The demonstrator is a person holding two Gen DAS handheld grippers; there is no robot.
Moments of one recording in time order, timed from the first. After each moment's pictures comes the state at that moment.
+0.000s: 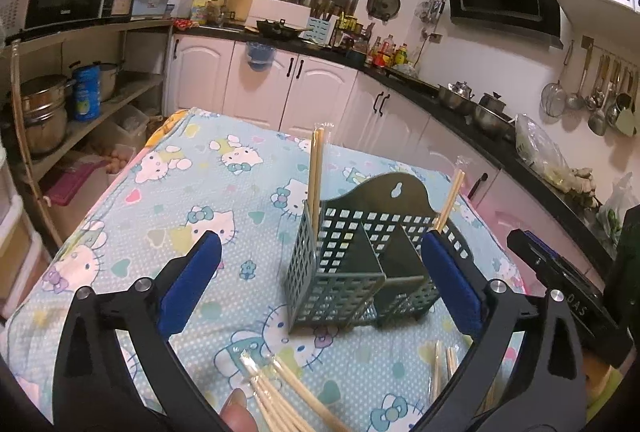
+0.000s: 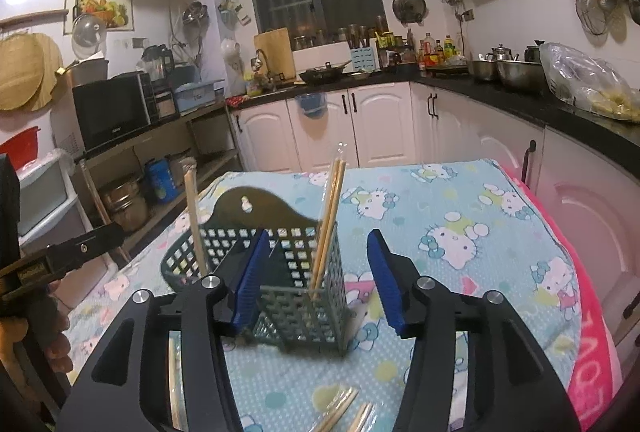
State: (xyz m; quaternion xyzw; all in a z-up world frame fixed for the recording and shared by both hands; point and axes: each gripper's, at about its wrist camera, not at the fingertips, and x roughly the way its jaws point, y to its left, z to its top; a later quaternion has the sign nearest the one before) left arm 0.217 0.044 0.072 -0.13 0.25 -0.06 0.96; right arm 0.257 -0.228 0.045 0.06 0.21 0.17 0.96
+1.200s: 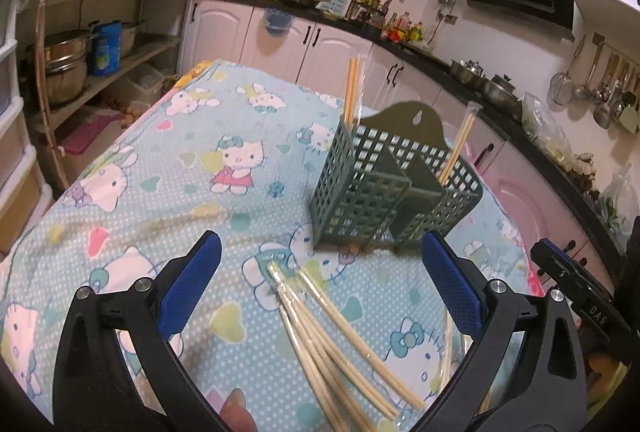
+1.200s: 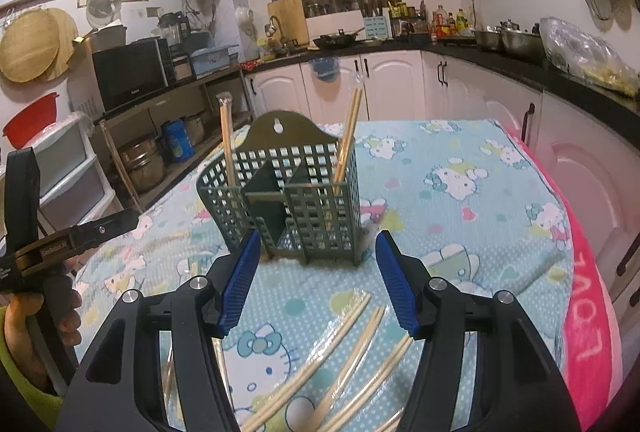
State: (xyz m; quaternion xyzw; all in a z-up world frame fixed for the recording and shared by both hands) left arm 0.165 0.061 0.030 -0.15 0.31 -0.05 0.94; right arm 0.190 -0.232 0.022 0.04 0.27 0.19 0.94
